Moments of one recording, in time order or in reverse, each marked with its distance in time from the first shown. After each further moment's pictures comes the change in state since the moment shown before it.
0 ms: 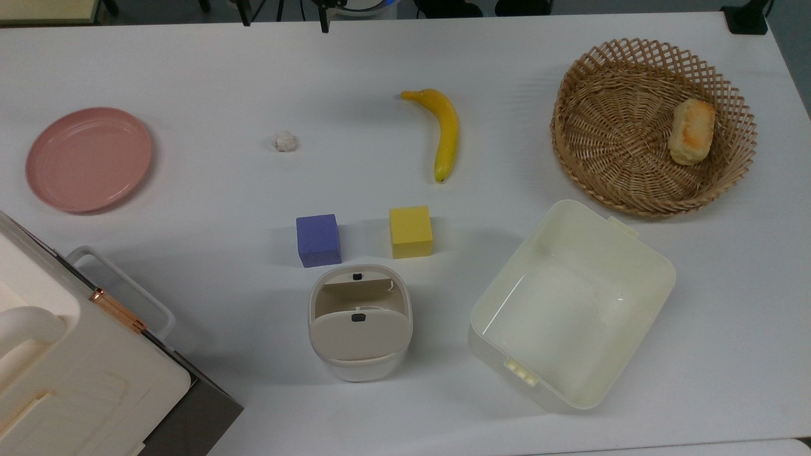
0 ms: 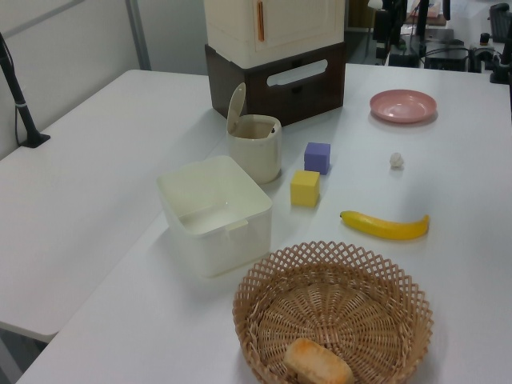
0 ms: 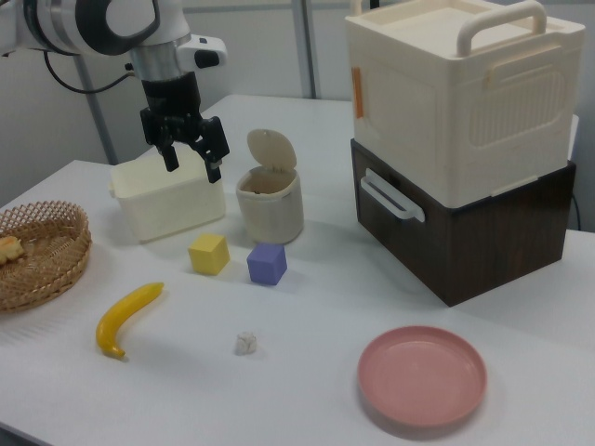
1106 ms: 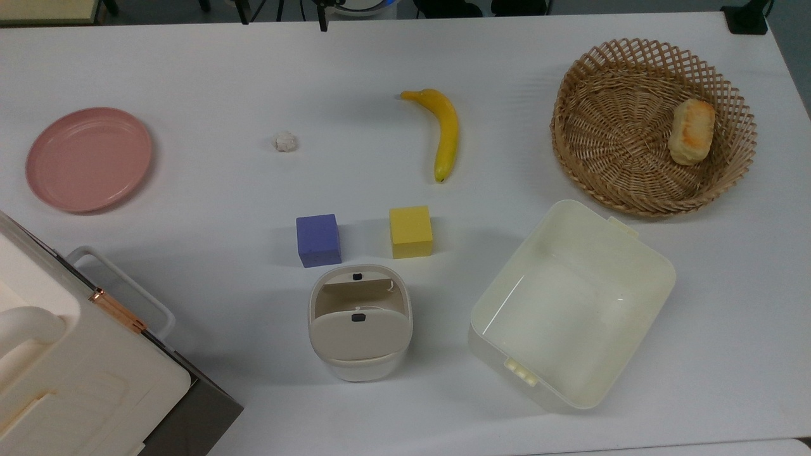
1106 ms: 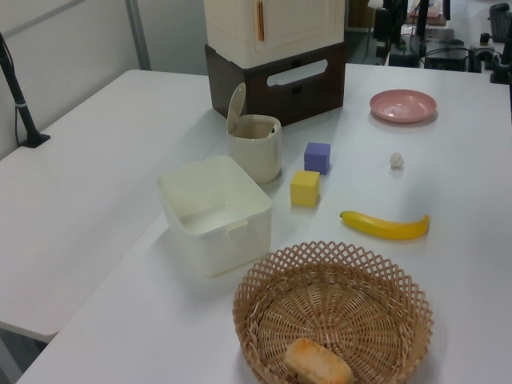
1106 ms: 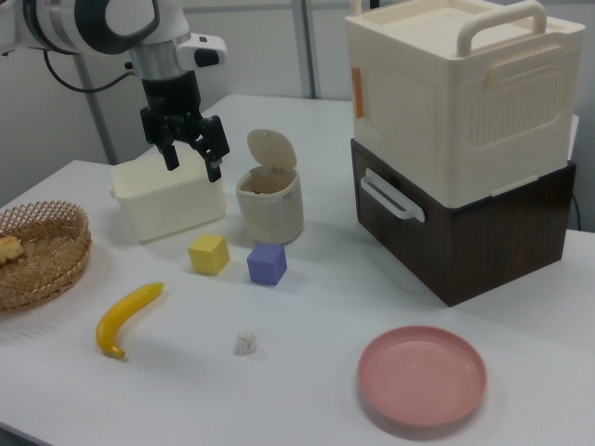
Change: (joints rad) arm -0.001 -0.003 -0.001 0.001 0.000 0.000 0.004
